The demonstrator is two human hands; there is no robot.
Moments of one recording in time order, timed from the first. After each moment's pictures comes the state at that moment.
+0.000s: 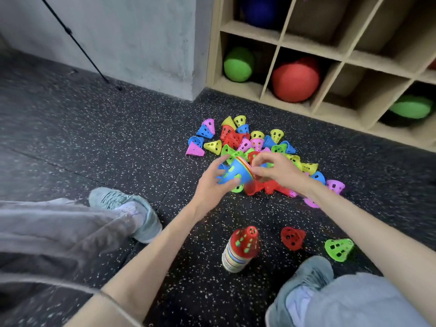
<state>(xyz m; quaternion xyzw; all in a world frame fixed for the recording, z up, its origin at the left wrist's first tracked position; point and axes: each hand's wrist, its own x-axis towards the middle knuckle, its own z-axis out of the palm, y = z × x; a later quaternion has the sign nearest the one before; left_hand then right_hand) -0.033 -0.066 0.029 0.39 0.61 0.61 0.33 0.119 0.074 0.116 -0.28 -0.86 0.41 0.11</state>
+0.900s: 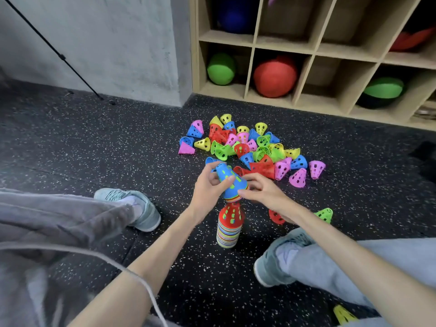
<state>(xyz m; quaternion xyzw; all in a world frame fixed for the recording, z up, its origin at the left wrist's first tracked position) 0.044 -0.115 0.047 0.38 0.58 0.64 0.33 0.209 -0.009 0.066 -0.35 -0.73 0.57 0.14</state>
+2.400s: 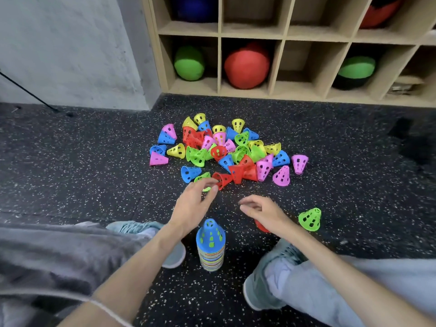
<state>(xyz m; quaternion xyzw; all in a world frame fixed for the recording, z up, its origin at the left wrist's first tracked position) 0.025 -0.049 0.019 0.57 0.71 0.37 0.19 0.249 0.038 0.019 -0.43 -0.74 0.49 0.13</state>
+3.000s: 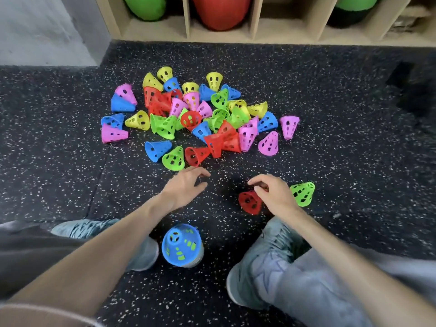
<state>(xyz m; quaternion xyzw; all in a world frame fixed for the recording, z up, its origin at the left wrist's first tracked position) 0.015 0.059 -0.066 0.65 0.69 0.11 0.28 0.289 0.109 -0.061 -0.54 -0.75 0.37 0.14</state>
